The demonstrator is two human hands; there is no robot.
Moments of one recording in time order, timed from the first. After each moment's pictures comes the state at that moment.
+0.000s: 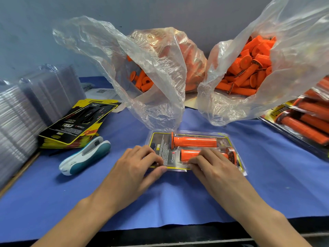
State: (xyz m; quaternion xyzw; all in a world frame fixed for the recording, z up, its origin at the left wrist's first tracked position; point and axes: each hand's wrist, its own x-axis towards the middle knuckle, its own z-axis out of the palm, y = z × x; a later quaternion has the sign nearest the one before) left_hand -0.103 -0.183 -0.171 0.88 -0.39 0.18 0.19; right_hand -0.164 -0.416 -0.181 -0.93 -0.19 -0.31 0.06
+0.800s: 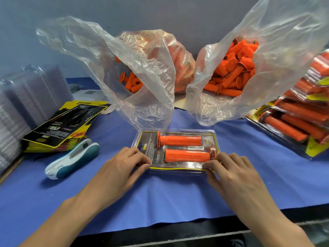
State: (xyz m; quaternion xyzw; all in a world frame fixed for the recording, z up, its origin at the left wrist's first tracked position) left_hand -0.090 -0.177 -0.176 0.89 -0.39 0.11 0.23; right_hand -0.197 -0.453 -0.182 -0.93 -0.08 -0.36 -0.04
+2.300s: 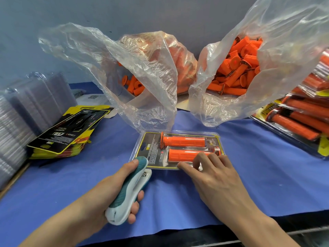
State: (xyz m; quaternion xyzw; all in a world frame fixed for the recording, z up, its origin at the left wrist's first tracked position) left_hand -0.119 -0.185 -0.137 0.70 0.11 -0.34 0.62; right_hand -0.172 -0.418 -0.193 -0.93 -0.12 -0.34 -0.03
